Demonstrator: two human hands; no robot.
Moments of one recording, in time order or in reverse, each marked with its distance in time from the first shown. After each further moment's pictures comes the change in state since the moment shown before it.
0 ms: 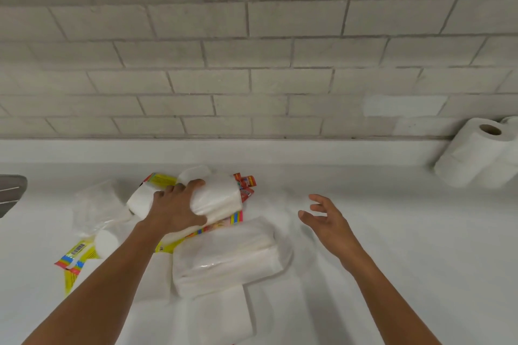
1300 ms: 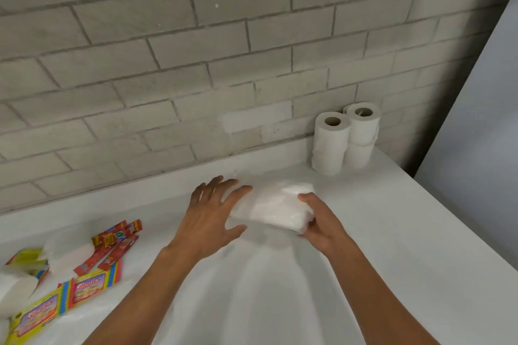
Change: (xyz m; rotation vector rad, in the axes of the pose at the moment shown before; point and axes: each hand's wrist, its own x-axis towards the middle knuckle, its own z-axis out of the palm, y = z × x) left_hand -0.022 0.378 -0.024 0.044 0.371 0.718; right_hand 0.008 0.063 -0.262 0.979 0.156 0.279
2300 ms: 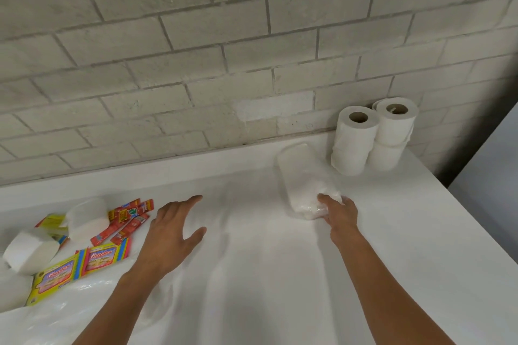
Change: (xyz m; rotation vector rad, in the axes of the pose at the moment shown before) left_hand -0.062 -0.048 0.035 -0.243 -0.043 -0.487; right_hand 0.107 -0.002 -0.051 -0.225 0.356 -0.103
